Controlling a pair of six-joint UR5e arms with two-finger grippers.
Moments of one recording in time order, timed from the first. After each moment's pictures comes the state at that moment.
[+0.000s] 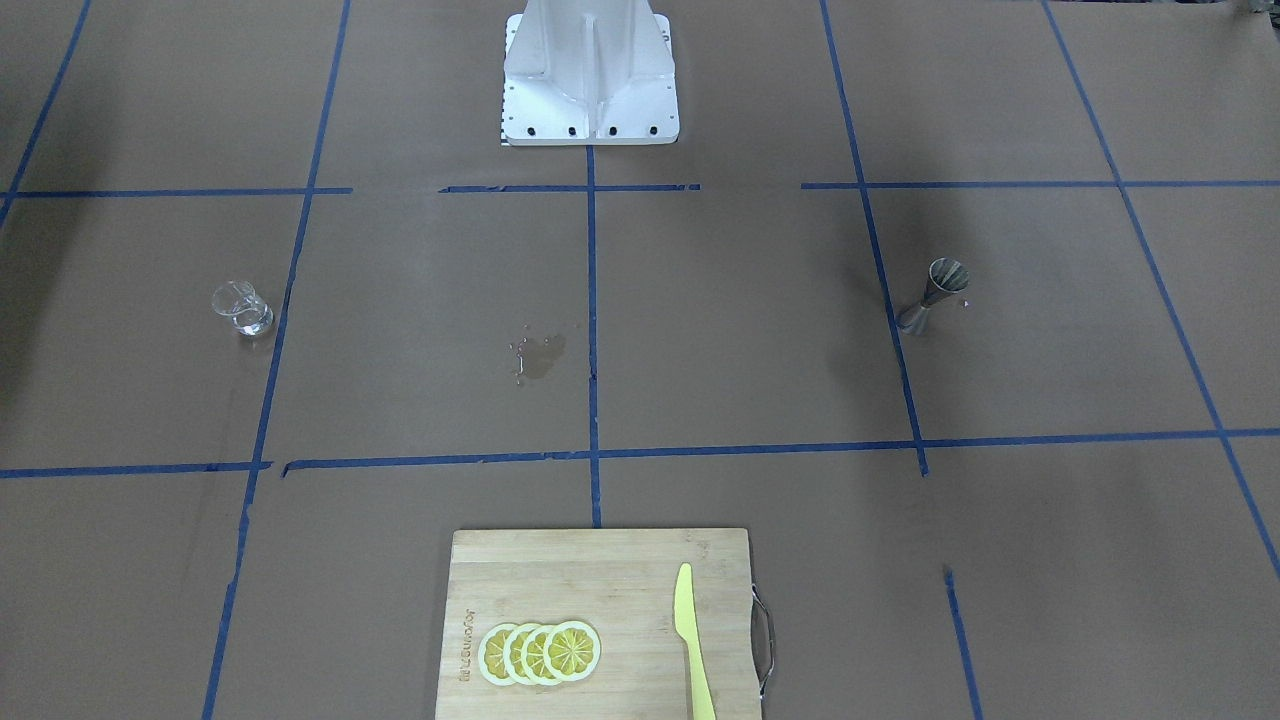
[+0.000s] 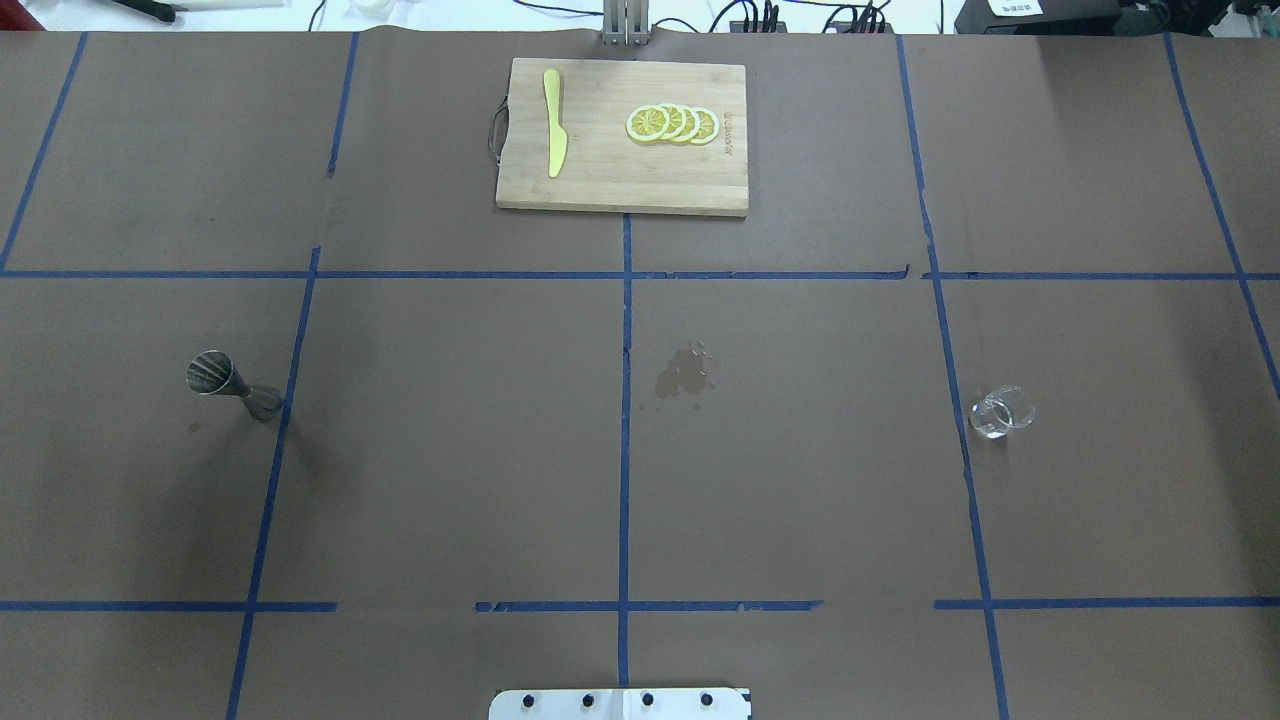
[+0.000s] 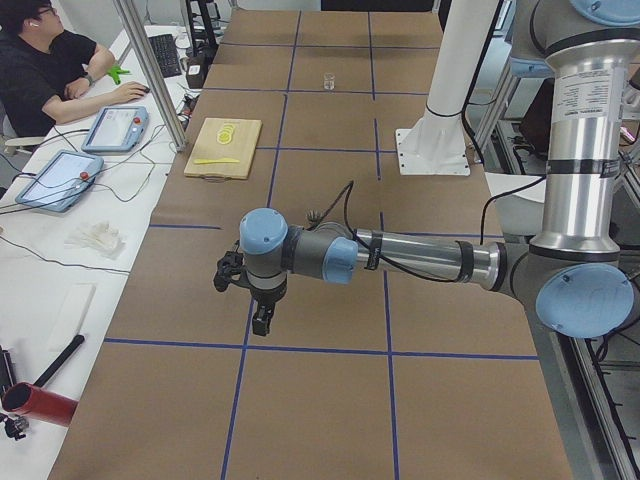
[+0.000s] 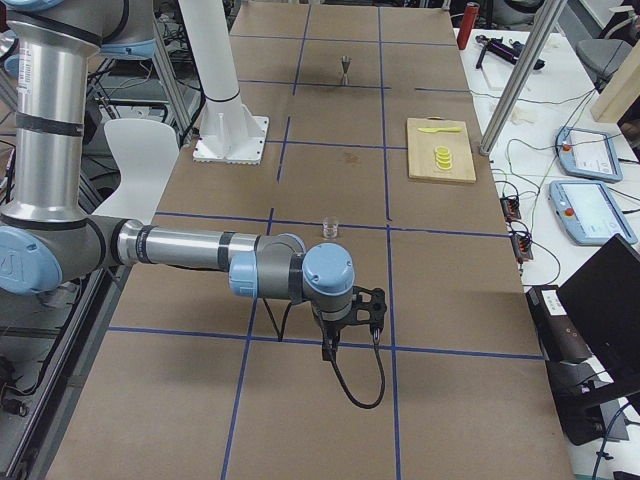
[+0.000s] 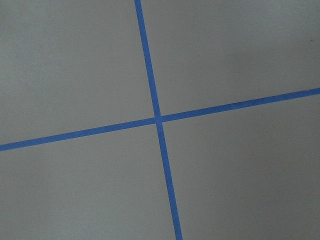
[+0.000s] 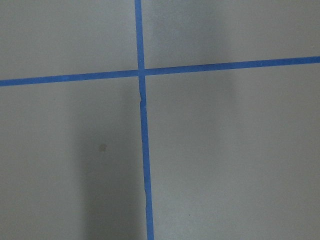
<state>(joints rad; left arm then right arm) -1.51 -1.55 -1.69 -1.65 -2.32 0.01 1.65 -1.74 1.71 -1.53 2.38 0.03</state>
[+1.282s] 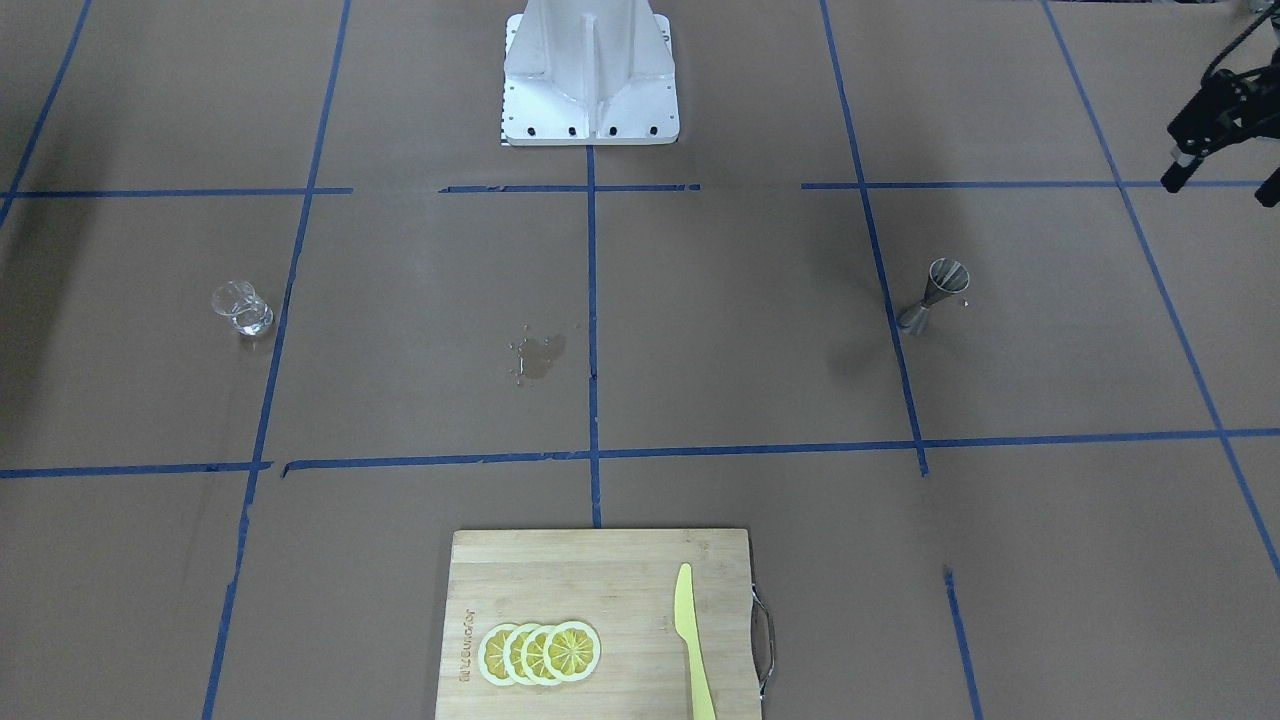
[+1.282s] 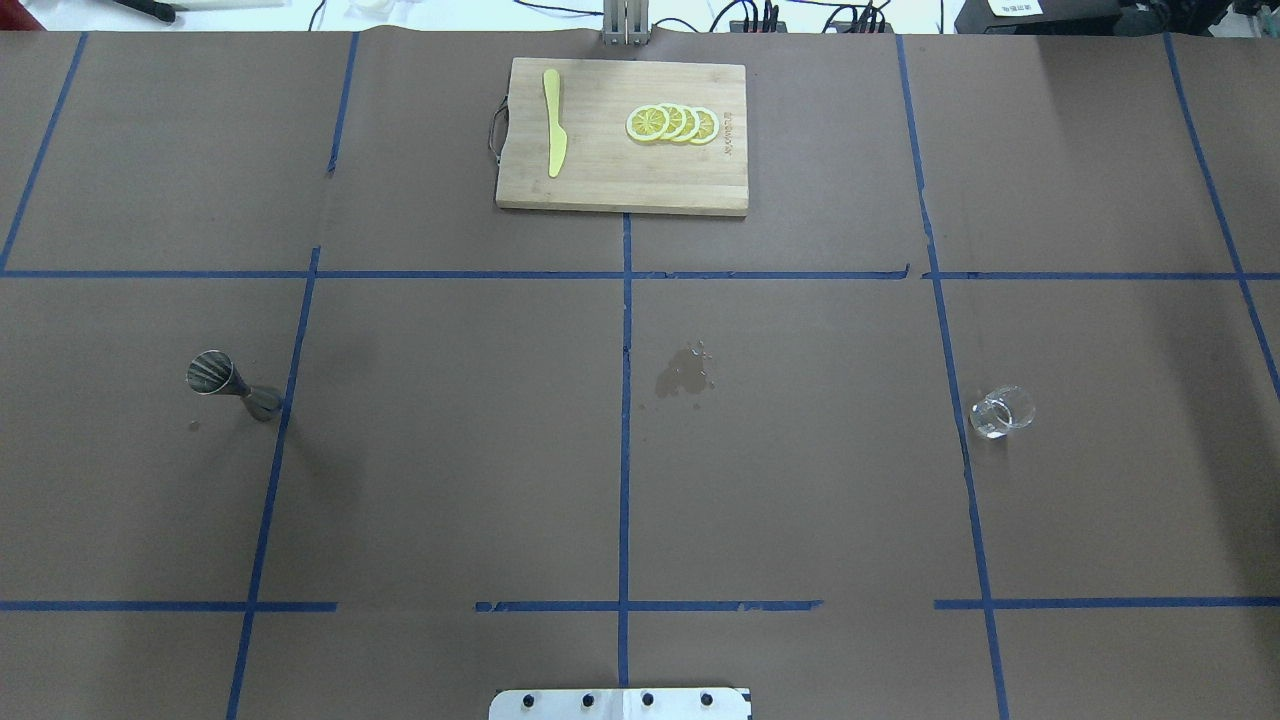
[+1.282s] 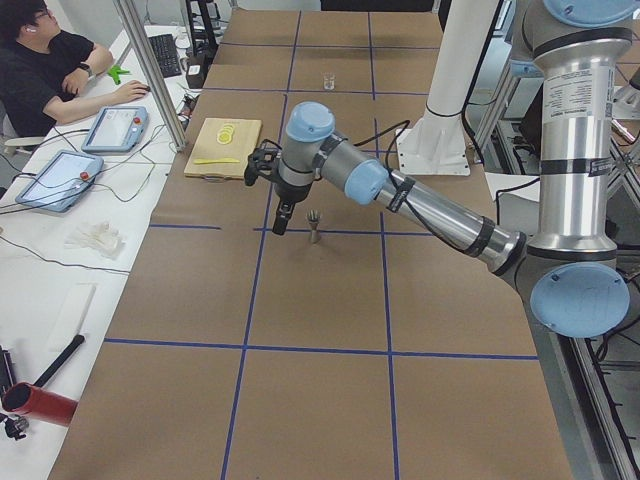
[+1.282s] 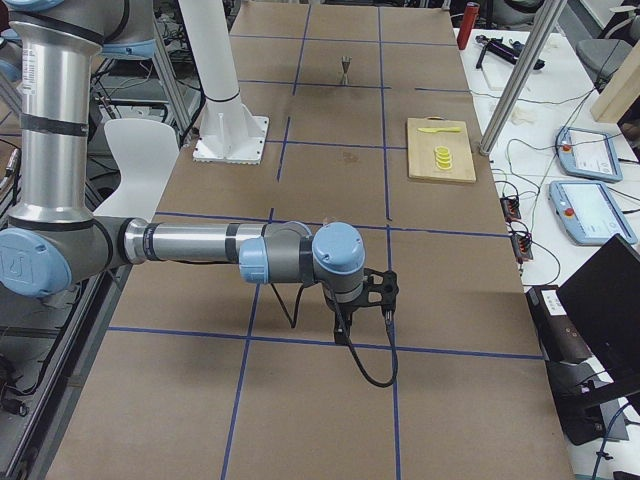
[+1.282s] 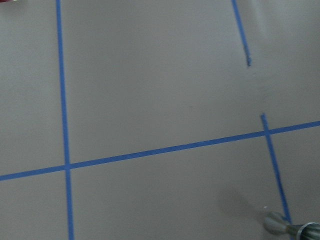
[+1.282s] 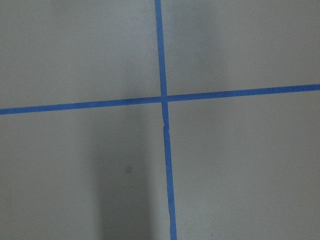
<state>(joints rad) -1.26 -1.42 -2.21 -1.84 -2.22 -0.58 1.64 -1.69 1.76 -1.53 2.39 0.10</state>
